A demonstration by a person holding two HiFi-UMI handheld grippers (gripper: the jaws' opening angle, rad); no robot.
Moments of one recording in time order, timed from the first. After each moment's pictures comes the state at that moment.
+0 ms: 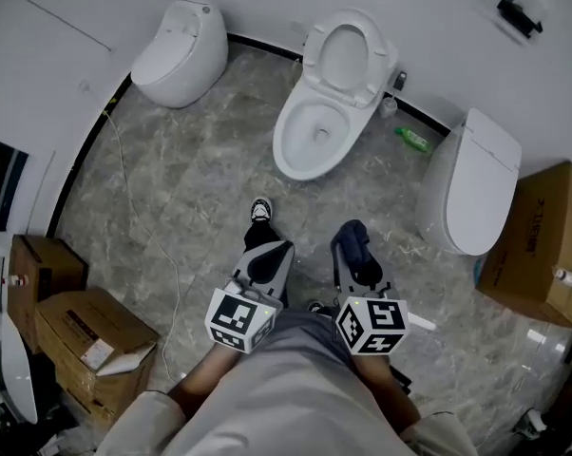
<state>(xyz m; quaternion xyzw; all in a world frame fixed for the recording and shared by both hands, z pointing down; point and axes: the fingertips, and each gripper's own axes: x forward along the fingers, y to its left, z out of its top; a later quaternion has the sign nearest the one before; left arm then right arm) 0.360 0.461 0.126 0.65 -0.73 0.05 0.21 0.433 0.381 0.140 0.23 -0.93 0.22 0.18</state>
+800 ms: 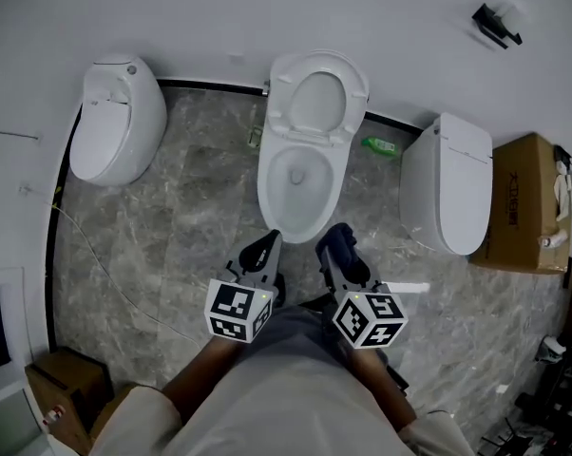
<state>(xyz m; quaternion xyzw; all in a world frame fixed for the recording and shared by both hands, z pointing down) 0.054 0.276 0.124 0.73 -0.63 0.07 0.25 0.163 0.245 0.137 0.36 -0.86 0.32 0.16</state>
